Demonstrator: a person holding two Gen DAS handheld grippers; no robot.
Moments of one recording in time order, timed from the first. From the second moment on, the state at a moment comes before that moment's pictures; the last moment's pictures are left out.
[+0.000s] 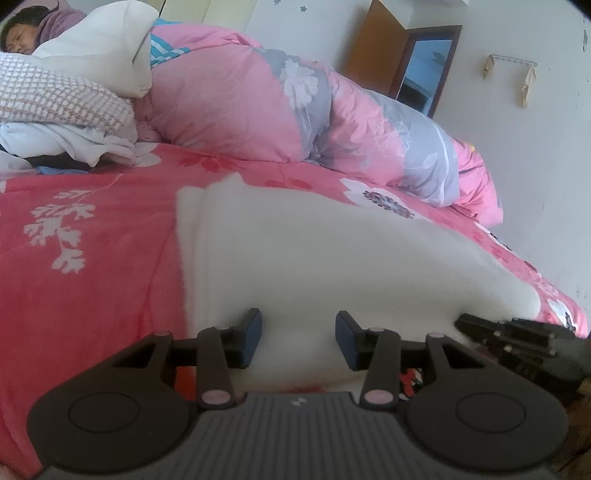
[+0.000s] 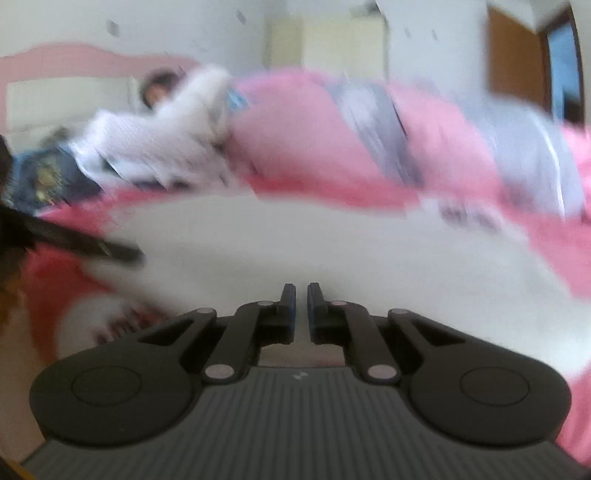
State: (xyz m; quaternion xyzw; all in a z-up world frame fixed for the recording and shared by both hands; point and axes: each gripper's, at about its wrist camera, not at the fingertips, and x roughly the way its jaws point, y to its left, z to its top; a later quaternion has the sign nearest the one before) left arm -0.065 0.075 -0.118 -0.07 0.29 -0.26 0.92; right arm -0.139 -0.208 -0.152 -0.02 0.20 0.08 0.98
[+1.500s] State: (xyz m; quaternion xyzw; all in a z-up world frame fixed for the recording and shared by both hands) left arm -0.075 0.072 -0.075 -0.04 0.26 -0.26 0.93; right arm -0.198 -0.363 -0.113 0.21 0.12 -0.12 0.96
